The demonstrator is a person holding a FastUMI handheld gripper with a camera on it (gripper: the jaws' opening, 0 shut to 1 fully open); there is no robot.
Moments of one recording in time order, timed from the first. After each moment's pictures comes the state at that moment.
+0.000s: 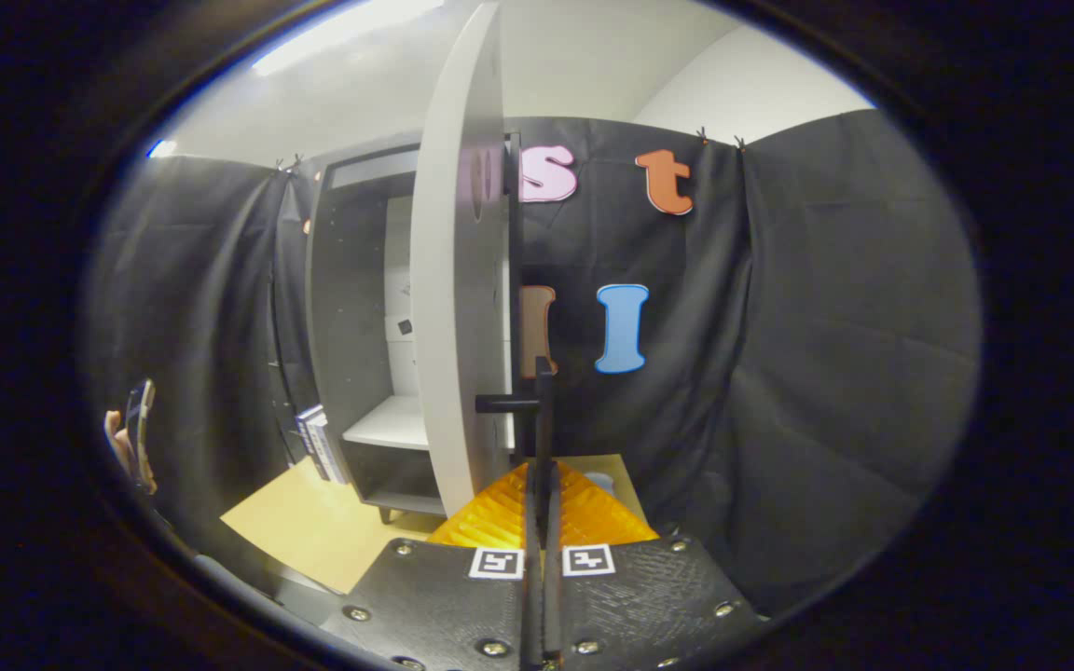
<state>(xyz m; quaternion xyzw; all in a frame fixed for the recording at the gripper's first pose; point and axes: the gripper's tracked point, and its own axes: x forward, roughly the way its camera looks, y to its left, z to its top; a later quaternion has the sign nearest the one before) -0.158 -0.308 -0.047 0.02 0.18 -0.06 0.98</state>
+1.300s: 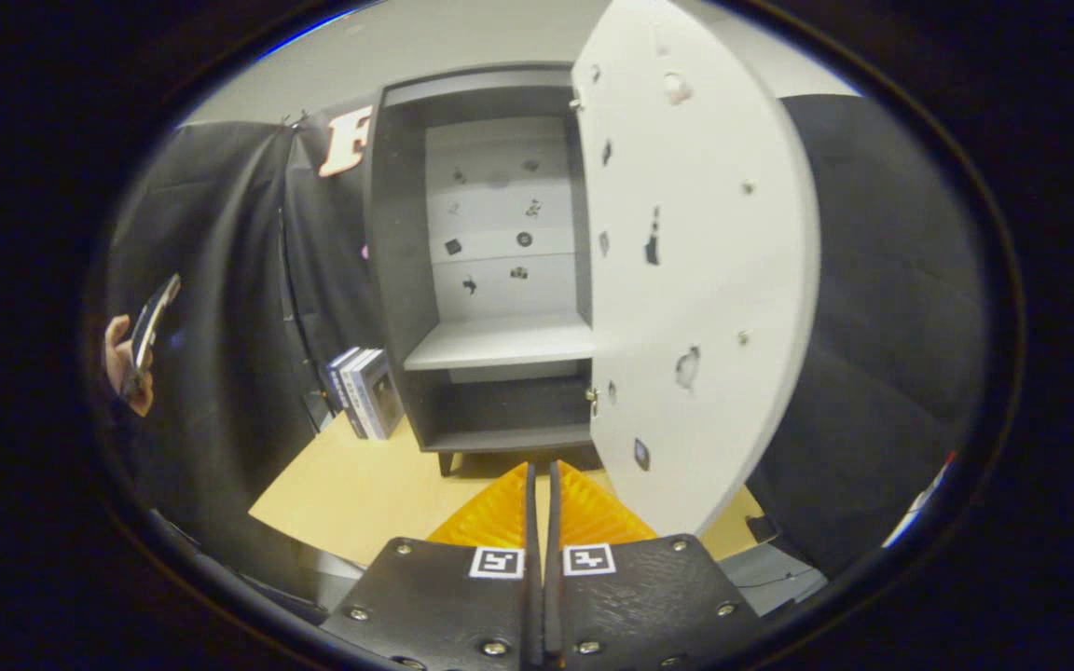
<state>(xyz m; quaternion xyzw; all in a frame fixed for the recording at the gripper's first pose) -0.189 -0.126 -0.177 0.03 0.29 -0.07 0.96</state>
